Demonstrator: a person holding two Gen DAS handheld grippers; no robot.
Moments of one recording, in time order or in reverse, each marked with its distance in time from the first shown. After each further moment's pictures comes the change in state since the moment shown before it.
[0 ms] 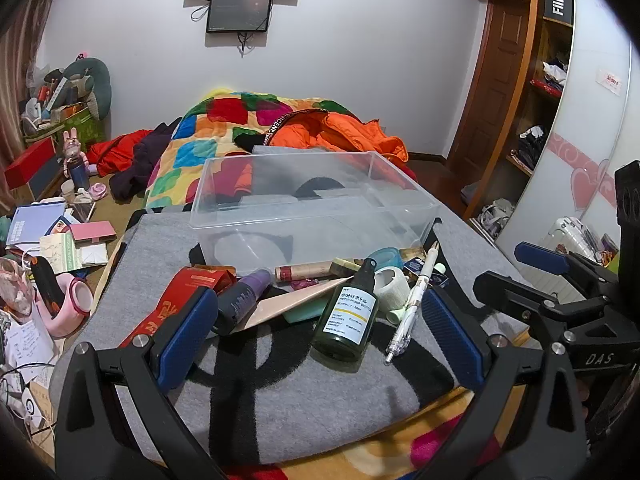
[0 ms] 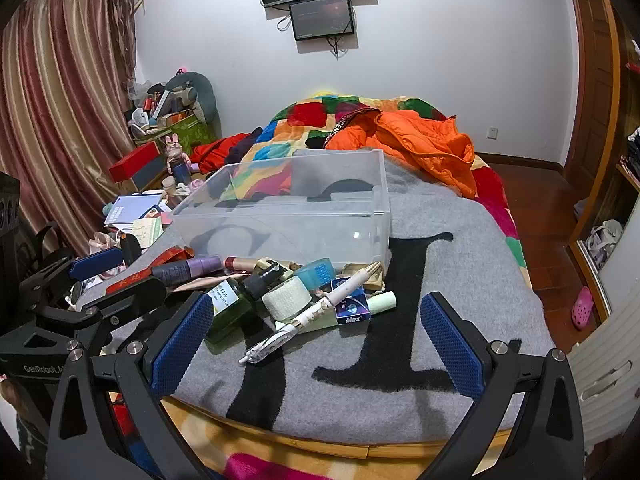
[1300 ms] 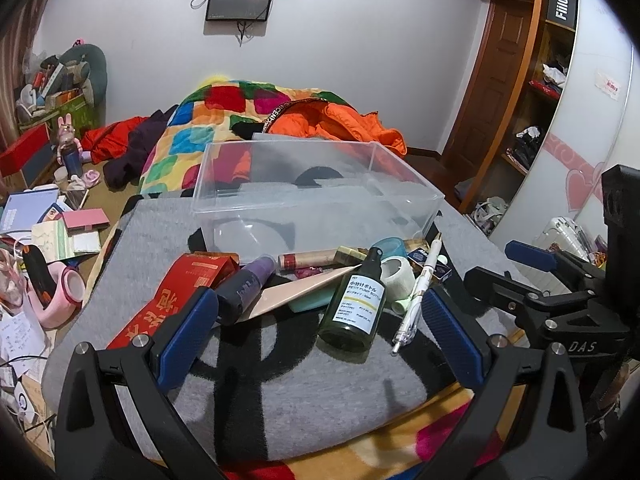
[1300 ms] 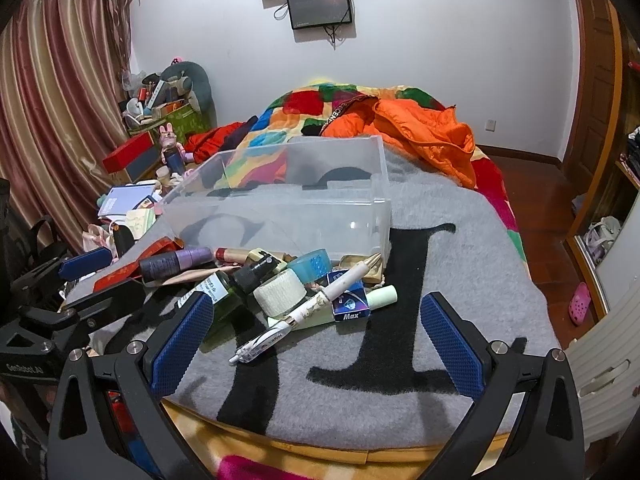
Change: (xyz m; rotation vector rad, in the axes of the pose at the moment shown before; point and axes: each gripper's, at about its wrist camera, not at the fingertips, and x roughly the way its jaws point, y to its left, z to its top) left arm 0.005 0.017 -0.005 -0.027 0.037 -0.038; right arm 0.017 -0.005 0.002 0.002 0.049 -0.013
